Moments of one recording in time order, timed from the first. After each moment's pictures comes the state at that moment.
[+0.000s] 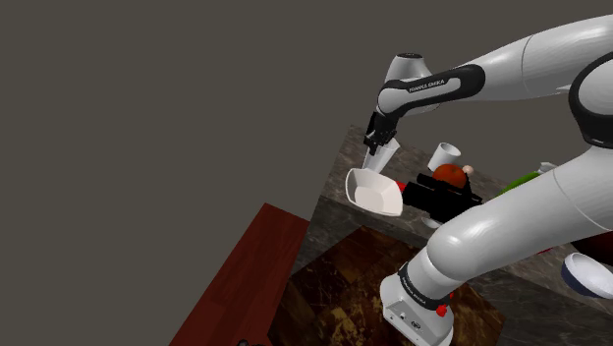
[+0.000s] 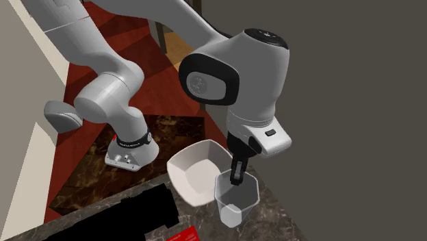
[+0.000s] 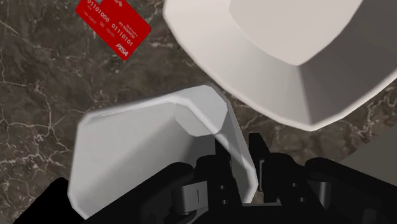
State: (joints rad) arm -0.15 -0.26 -0.29 -2.48 -0.27 2.23 -0.07
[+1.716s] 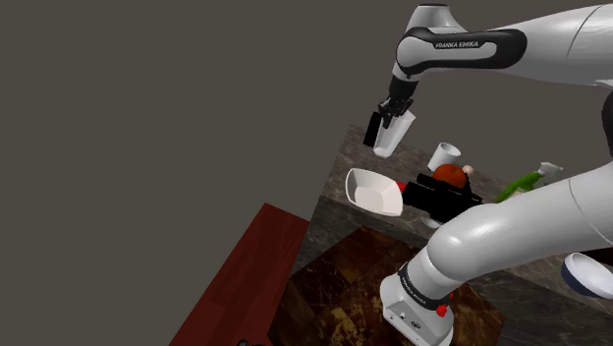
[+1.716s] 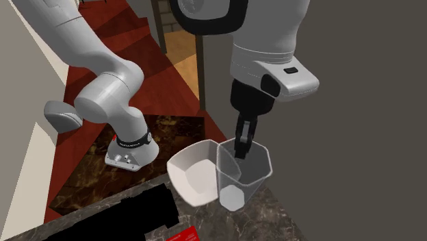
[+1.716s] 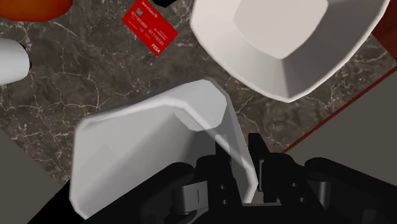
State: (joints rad) arm -0.14 -0.37 -0.26 -2.27 -0.25 1.90 -0.10
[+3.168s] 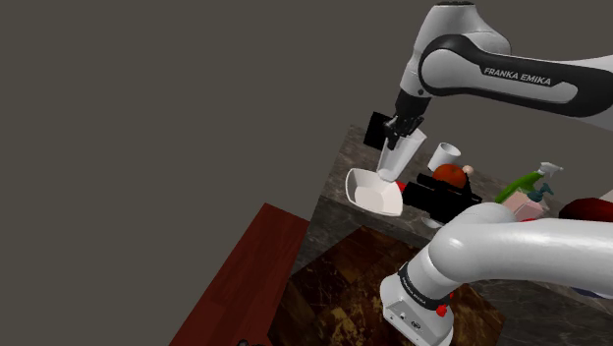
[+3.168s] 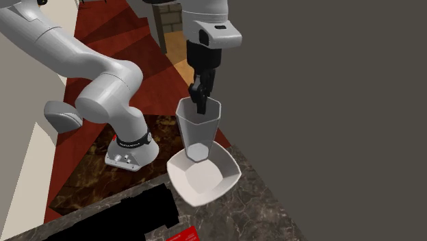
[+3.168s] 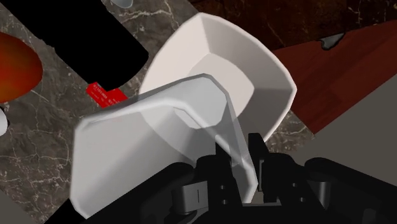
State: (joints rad) arm -0.10 -0.80 -0.08 -2.55 -0.19 1.72 0.08
